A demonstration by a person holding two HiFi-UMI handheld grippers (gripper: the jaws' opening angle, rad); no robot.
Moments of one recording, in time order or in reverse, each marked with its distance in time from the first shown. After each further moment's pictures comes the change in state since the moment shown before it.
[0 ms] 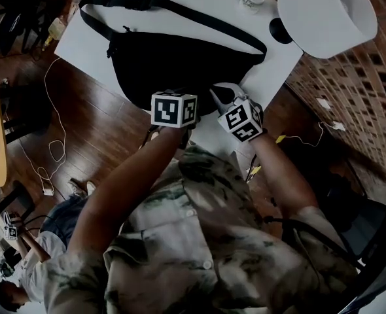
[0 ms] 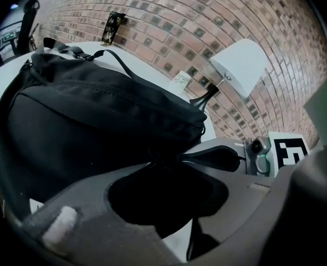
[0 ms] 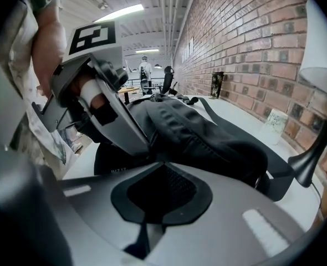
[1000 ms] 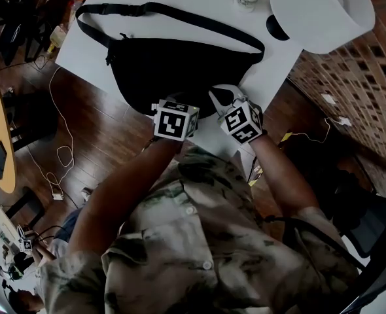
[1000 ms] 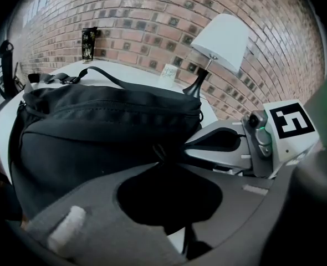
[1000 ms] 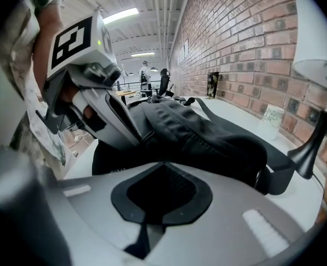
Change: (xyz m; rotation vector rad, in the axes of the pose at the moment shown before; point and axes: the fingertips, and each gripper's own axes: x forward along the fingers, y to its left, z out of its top) left arm -0.010 0.010 -0.003 0.275 0.049 0.136; right arm 0.002 0.000 -0.002 0.045 -0.032 -0.012
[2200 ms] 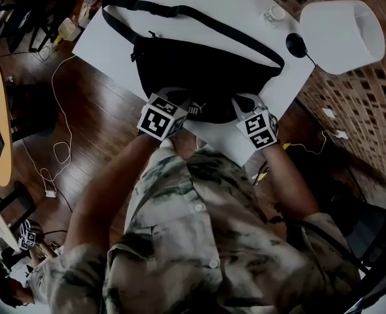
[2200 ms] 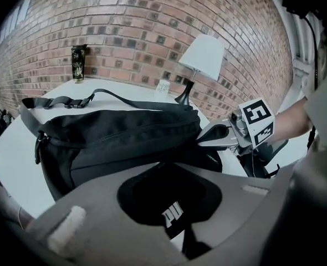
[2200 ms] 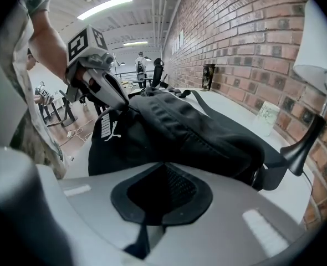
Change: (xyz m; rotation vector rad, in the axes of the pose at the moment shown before) left arm -0.059 0.069 0.009 0.222 -0.070 -0.126; right arm 0.002 -0.004 -0.003 0.031 0.110 -0.072
